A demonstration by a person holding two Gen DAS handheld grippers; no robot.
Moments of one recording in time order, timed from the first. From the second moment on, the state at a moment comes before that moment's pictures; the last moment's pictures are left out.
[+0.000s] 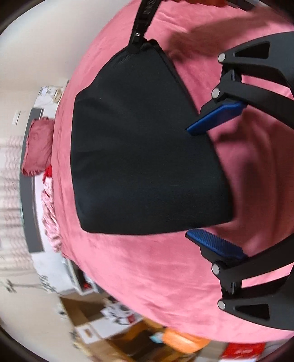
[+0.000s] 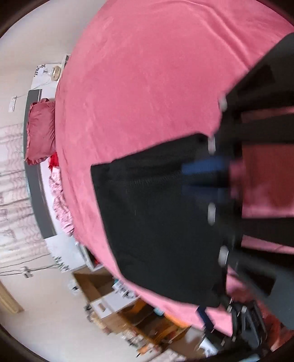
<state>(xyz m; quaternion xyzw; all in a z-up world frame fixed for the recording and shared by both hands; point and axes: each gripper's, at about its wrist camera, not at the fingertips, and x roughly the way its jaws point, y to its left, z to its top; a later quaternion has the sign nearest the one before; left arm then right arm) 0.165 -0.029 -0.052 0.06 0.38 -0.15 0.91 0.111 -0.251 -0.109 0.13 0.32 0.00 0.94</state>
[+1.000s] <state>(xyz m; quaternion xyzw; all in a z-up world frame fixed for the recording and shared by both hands) 0.028 -0.002 -0.032 0.03 0.38 -0.08 0.92 -0.027 -0.194 -0.123 0.07 0.33 -0.06 0.94</state>
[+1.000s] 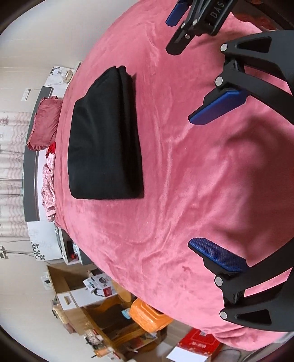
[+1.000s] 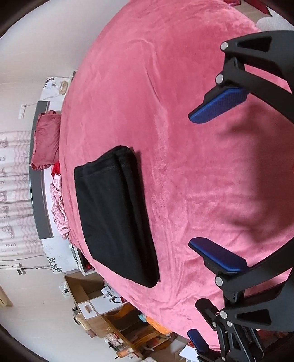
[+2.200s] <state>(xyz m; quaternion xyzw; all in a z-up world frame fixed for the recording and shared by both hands) 0.004 0.007 -0.002 0.02 0.35 -0.05 0.93 -0.043 -0.182 -0.096 0.04 0.27 -0.07 0.96</state>
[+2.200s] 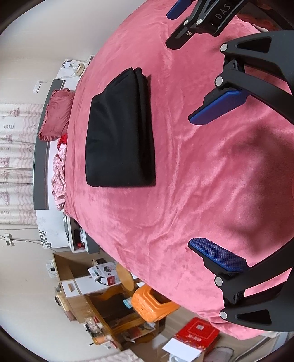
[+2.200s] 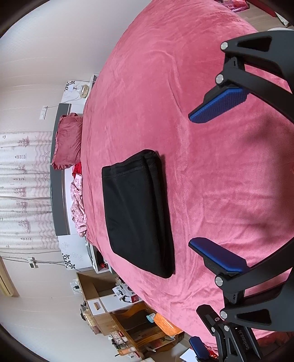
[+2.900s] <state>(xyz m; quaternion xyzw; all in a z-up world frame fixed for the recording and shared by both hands) 0.004 0.006 -0.003 0.02 0.35 -0.05 0.94 -0.041 -0.182 -0.095 0.04 0.26 -0.06 0.96</state>
